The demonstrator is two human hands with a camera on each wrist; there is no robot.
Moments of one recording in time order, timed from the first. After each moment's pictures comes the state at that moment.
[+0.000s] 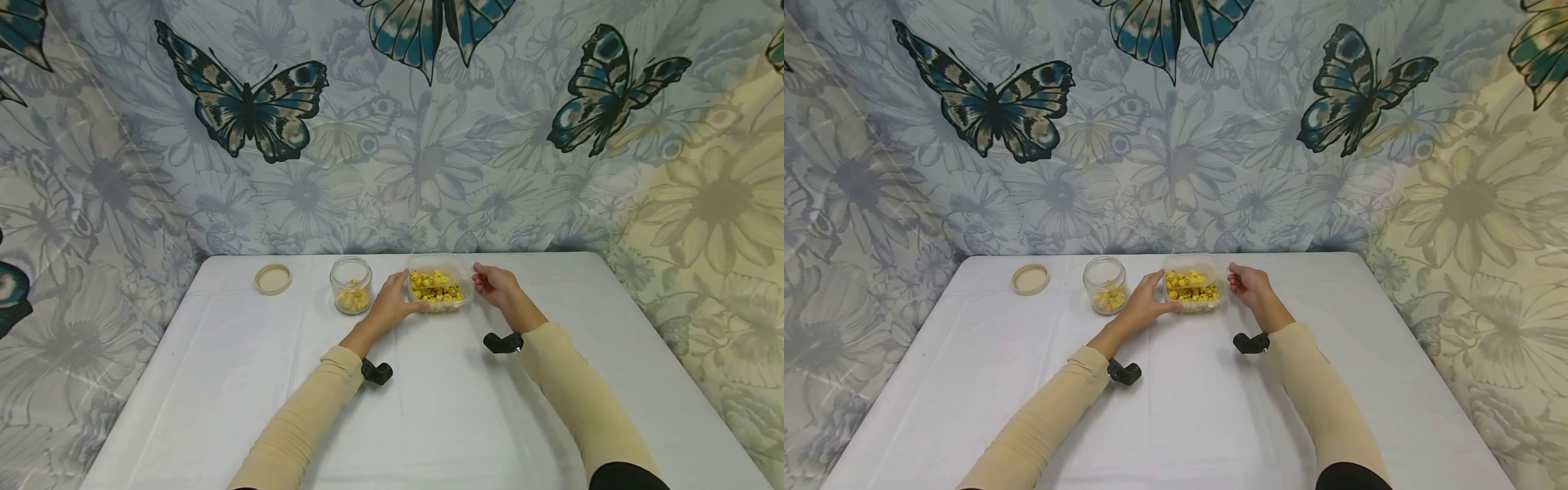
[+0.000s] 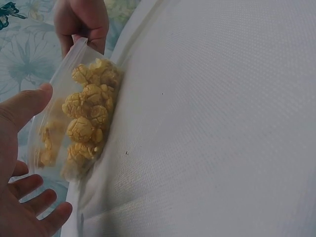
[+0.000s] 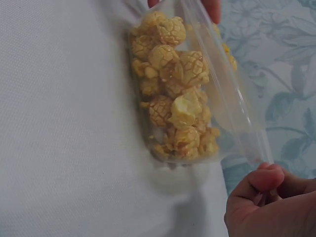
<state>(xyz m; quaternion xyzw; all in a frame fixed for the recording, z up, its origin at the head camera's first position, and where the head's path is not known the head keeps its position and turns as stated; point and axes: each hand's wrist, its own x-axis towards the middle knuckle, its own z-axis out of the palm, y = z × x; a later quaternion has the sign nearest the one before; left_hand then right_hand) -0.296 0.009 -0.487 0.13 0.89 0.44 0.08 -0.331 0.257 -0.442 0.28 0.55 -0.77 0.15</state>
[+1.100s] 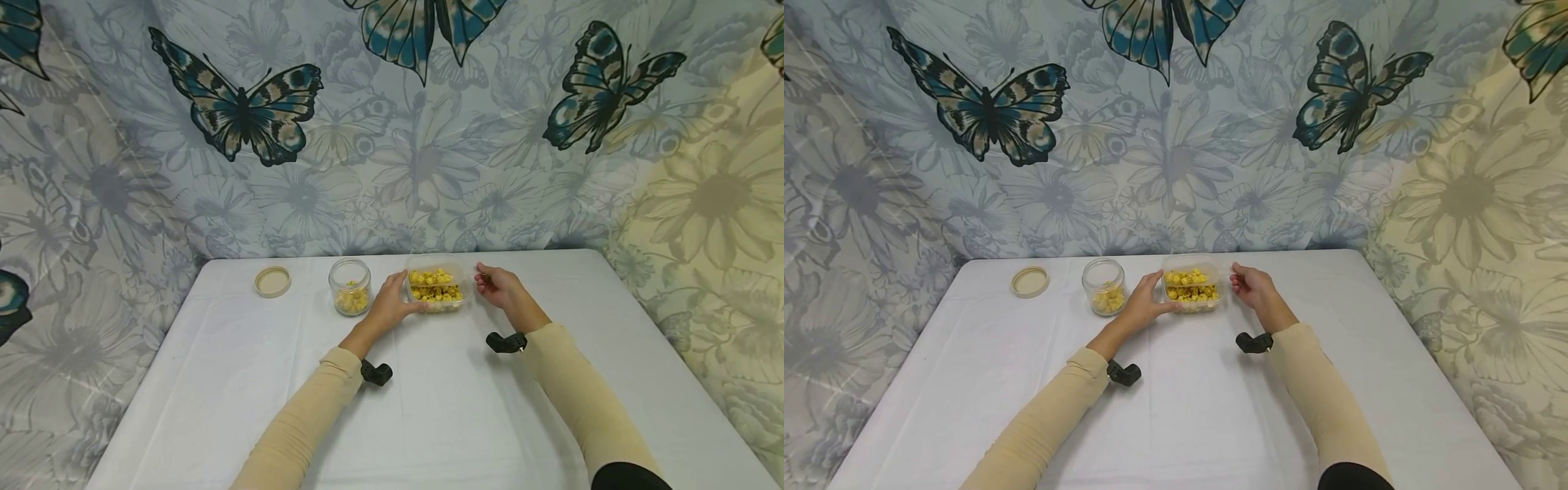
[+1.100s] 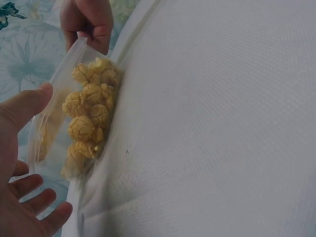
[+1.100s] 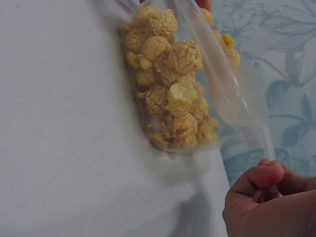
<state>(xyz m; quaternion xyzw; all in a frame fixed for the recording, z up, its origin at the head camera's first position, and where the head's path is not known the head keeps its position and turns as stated) -0.296 0.009 -0.487 0.13 0.88 0.44 0.08 -0.330 0.268 -0.447 0.27 0.49 -0.81 0.17</state>
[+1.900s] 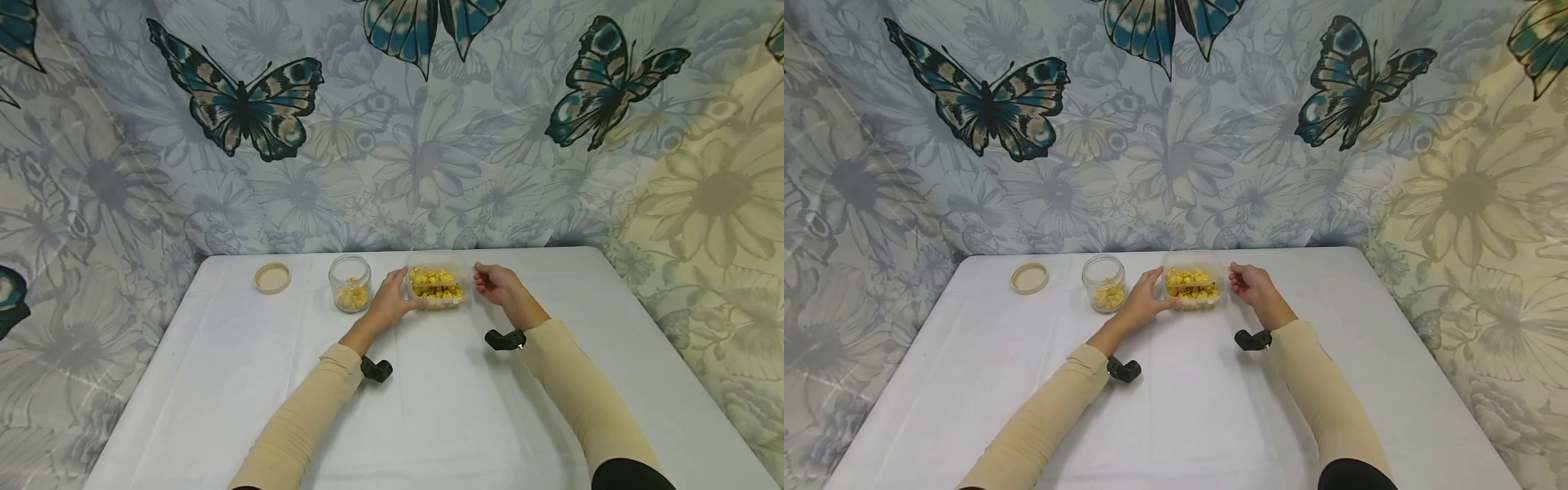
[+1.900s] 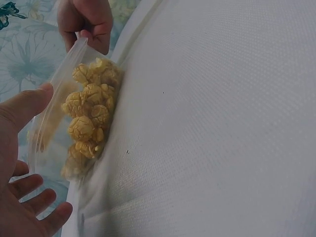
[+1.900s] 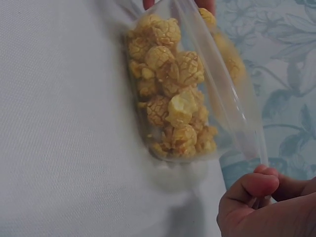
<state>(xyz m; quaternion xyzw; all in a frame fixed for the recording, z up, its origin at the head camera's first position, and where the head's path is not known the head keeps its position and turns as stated) -0.297 0.008 -0.487 0.13 0.88 0.44 0.08 -0.328 0.263 -0.442 0.27 0.53 -0.78 0.19</state>
